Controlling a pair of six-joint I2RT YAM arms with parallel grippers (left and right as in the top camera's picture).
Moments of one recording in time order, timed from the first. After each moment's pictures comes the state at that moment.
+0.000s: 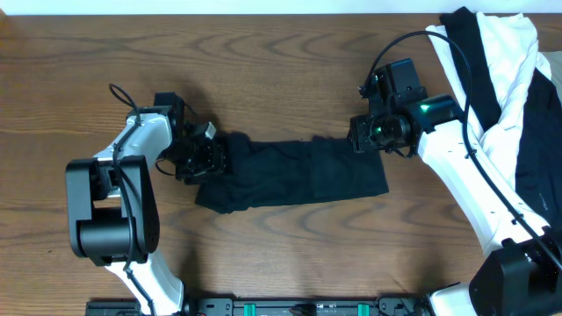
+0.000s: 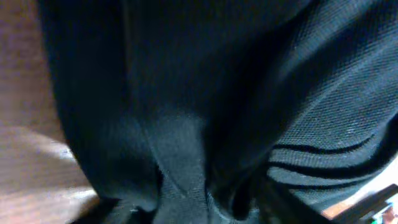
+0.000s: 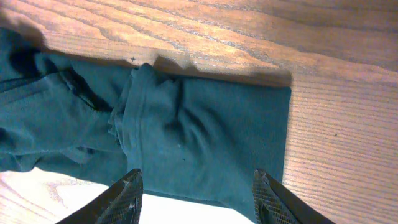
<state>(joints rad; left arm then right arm) 0.04 1.93 1.15 -0.91 0.49 -0.06 0.31 1.62 1.31 -0.89 -0.14 0.22</state>
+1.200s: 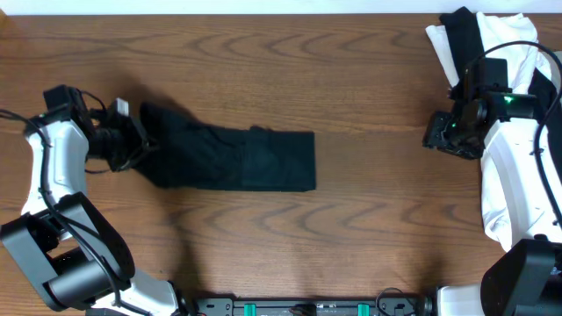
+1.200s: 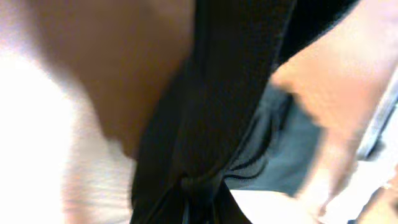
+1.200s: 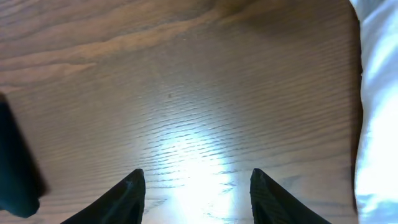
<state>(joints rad) 0.43 1.76 1.30 -1.00 0.64 -0.12 -0.08 1.60 1.31 -1.04 -0.06 0.24</state>
